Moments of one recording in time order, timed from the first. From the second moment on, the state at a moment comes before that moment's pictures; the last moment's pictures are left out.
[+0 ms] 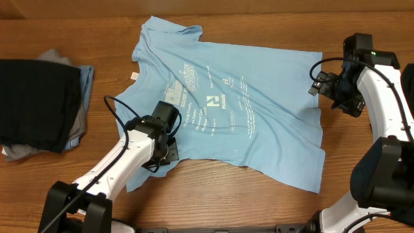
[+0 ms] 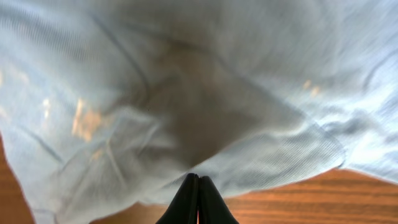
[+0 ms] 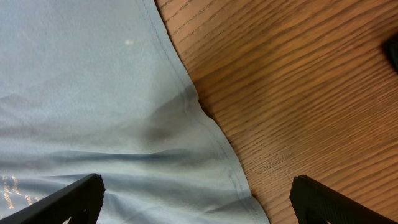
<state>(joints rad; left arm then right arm) -0.37 1.53 0.86 -0.87 -0.03 -0.57 -0.16 1.83 1.53 -1.15 0.05 0.41</state>
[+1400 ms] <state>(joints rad) -0.37 1.52 0.69 -0.96 0.28 -0.60 -0.16 1.83 1.53 -1.15 0.05 0.41</state>
